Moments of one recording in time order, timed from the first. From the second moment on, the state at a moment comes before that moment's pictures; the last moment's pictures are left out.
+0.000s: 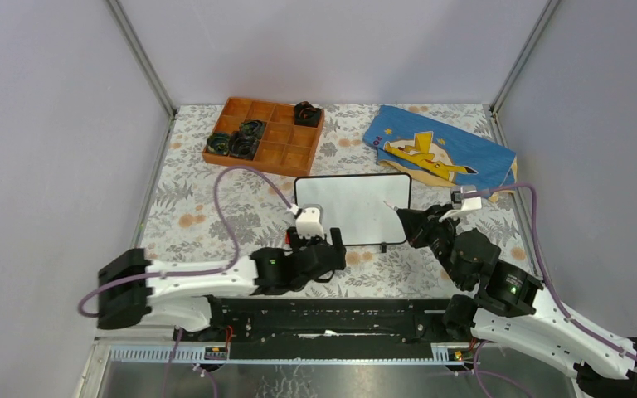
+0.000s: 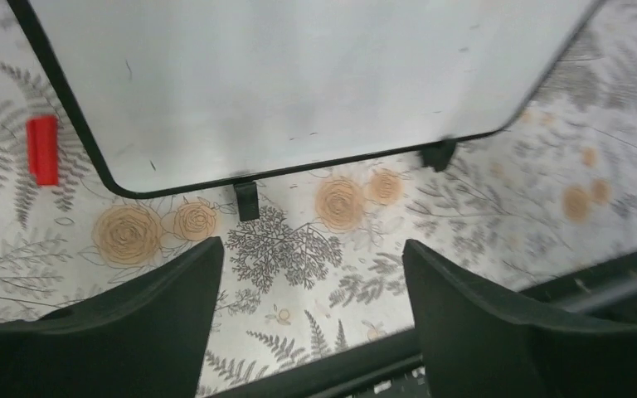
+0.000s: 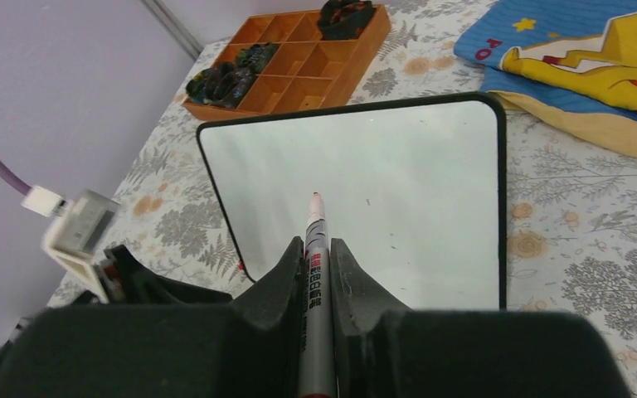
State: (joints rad) left arm -1.27 1.36 0.77 -0.27 -0.68 -1.02; right arm 1.01 0.47 0.66 -0.35 0.62 0.52
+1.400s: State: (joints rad) left arm -0.31 0.84 0.56 0.01 0.03 -0.66; right arm 1.01 0.54 0.69 -0.27 0.43 0.45
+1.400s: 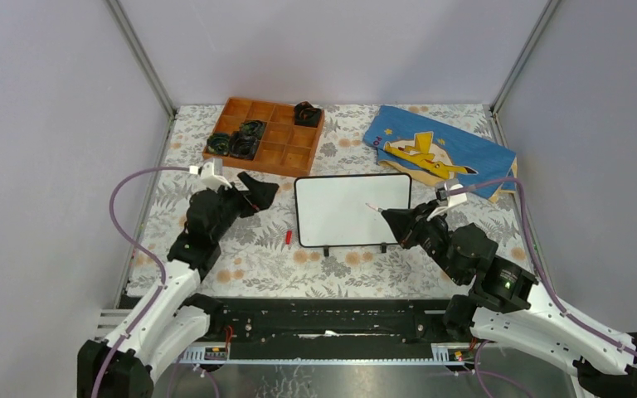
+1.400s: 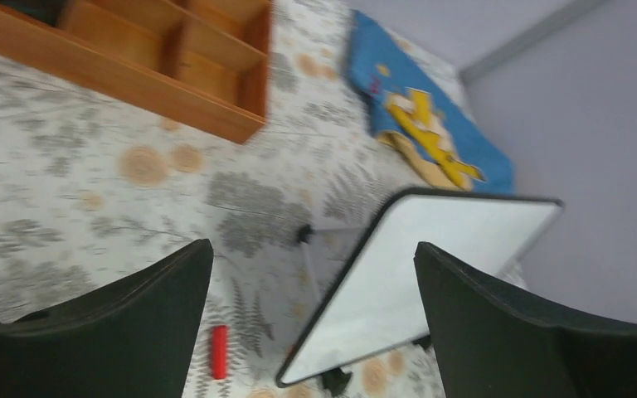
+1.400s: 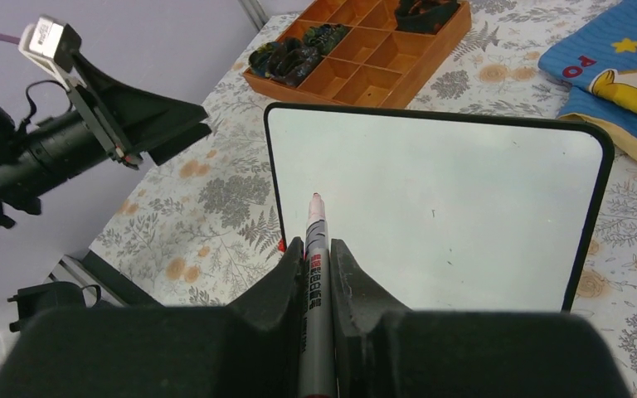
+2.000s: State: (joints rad) left arm -0.03 1.36 0.41 1.07 0.89 -0.96; right arm 1.01 0.56 0.69 -0.20 0.38 0.43
